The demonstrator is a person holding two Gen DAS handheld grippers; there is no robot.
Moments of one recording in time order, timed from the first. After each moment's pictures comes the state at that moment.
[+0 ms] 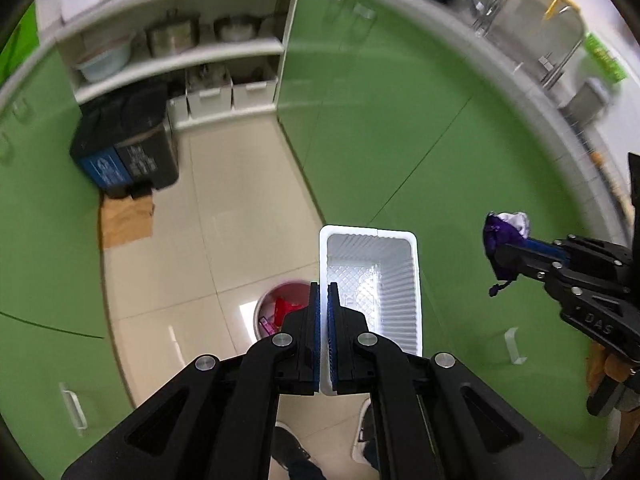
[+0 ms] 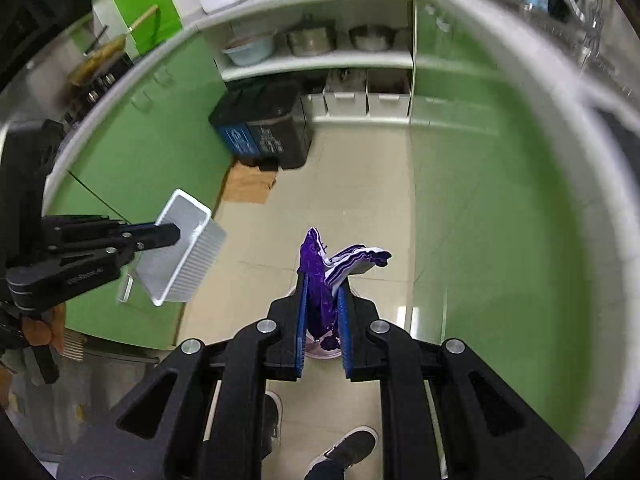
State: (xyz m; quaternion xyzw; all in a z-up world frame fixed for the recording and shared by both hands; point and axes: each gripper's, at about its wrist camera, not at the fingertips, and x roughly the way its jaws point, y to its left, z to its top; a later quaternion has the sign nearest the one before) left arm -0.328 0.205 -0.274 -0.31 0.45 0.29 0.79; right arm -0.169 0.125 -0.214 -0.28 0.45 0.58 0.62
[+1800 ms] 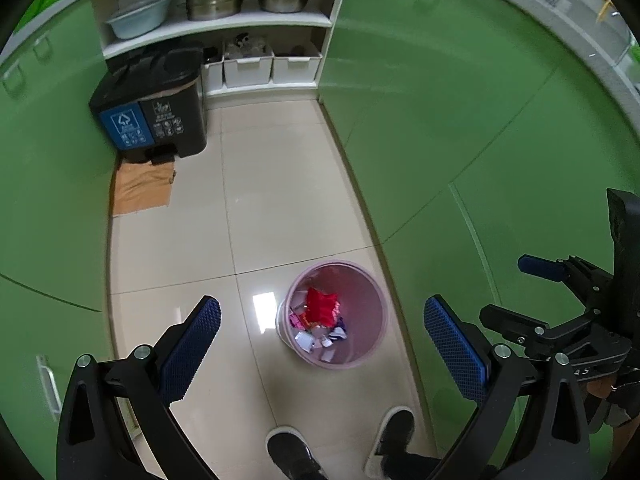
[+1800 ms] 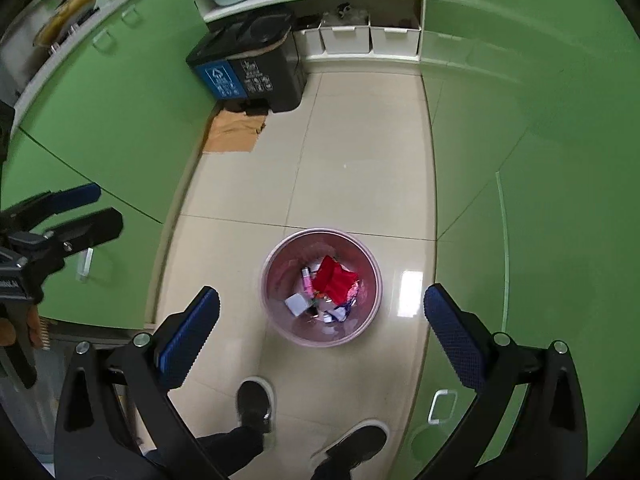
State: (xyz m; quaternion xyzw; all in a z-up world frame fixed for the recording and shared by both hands) left arm -0.365 0.217 -0.359 -0.32 0.44 0.34 0.76; right arm -0.188 0.134 -0.332 -0.30 0.50 0.56 0.58
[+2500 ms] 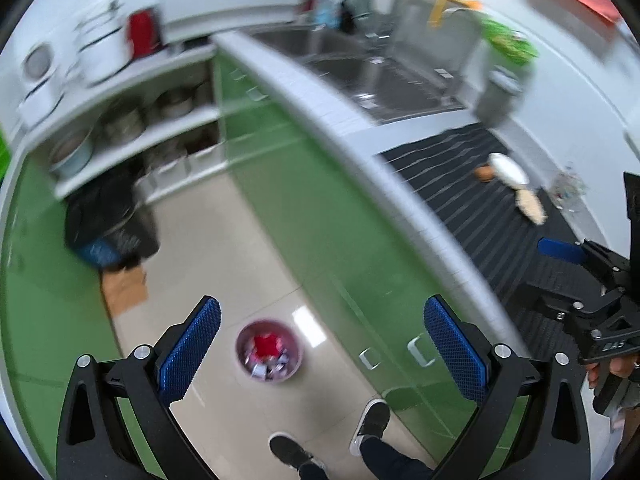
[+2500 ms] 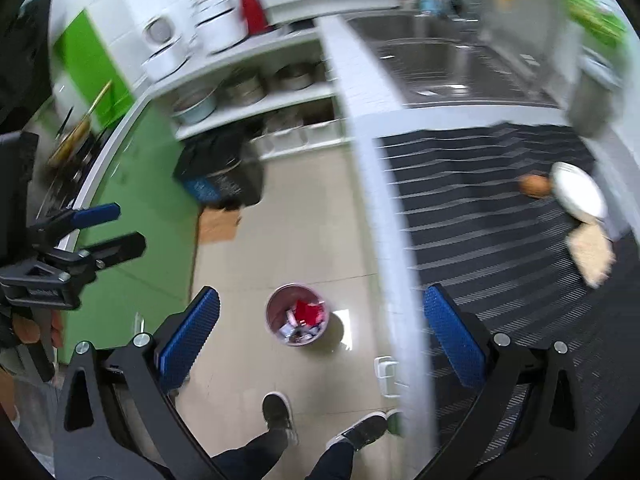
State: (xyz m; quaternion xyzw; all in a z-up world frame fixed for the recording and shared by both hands) left arm -0.233 0.113 -0.053 -0.21 0.44 0.23 0.84; right arm -0.075 -0.025 0.002 -0.19 0.47 0.48 0.71
